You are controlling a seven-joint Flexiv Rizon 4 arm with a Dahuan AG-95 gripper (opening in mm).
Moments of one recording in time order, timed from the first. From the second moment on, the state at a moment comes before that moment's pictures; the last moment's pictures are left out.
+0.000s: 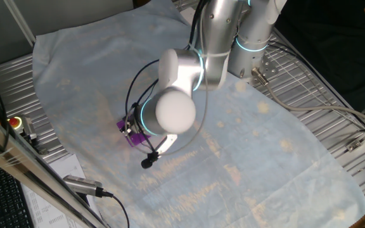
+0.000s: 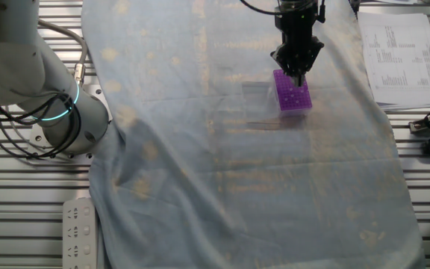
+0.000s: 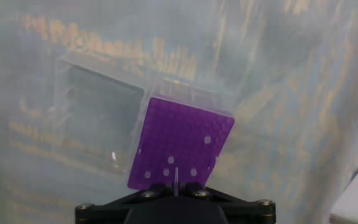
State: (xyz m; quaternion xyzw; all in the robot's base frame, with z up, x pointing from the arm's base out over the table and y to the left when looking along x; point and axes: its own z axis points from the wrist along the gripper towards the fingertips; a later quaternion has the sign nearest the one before) arm 0.559 0.085 0.076 0.80 -0.52 0.22 0.19
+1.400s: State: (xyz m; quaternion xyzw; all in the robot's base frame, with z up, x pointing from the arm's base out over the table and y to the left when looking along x) arm 0.554 0.098 0.069 0.76 -0.52 0.29 0.26
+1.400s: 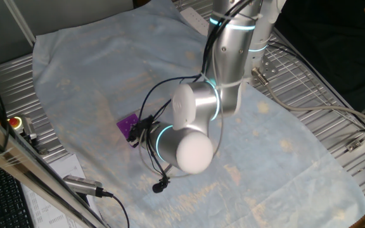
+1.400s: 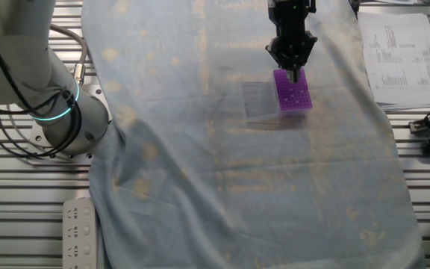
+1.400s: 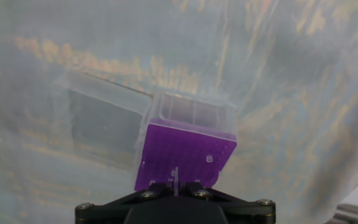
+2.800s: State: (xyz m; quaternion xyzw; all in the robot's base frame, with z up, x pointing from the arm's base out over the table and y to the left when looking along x) arm 0.554 0.094 0.062 0.70 -0.56 0.33 0.28
